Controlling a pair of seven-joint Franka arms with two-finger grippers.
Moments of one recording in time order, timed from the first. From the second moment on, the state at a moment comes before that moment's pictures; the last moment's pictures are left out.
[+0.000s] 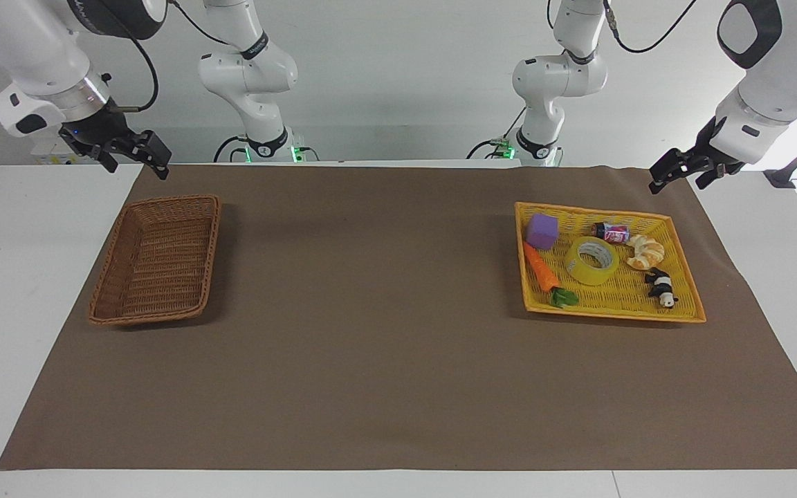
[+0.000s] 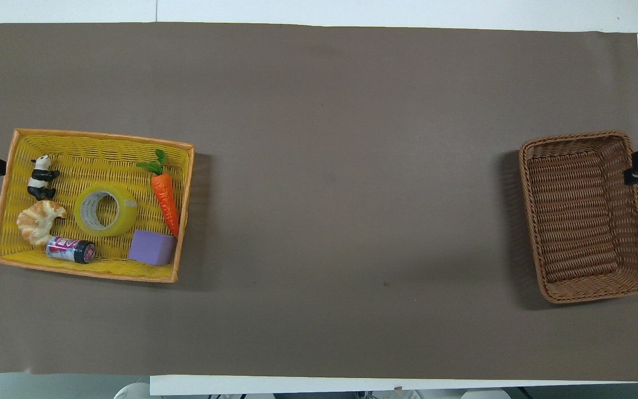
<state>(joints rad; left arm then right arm) -0.03 -0.01 0.02 -1.60 0.00 1.45 -0.03 0.04 -0.03 -0.16 -1.58 -0.03 1.40 0.05</state>
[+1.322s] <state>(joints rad) 0.02 -0.07 0.02 -2.33 0.00 2.23 -0.04 0.04 -0.03 -0.16 -1.58 -0.03 1.40 0.05</state>
